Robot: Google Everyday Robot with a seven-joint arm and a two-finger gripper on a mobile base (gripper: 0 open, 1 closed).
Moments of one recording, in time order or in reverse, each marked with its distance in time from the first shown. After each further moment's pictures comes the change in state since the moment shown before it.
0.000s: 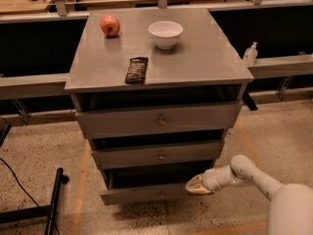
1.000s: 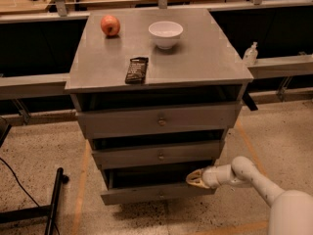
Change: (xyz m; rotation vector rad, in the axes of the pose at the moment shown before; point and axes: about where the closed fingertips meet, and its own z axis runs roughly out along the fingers) arm 0.010 -0.041 0.003 0.150 -0.018 -0.135
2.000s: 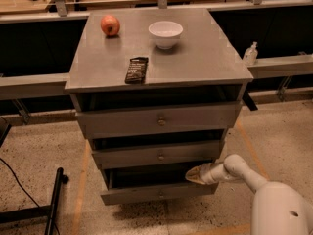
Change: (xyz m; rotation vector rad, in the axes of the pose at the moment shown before) arm 0.043 -0.028 0.024 0.043 0.144 0.034
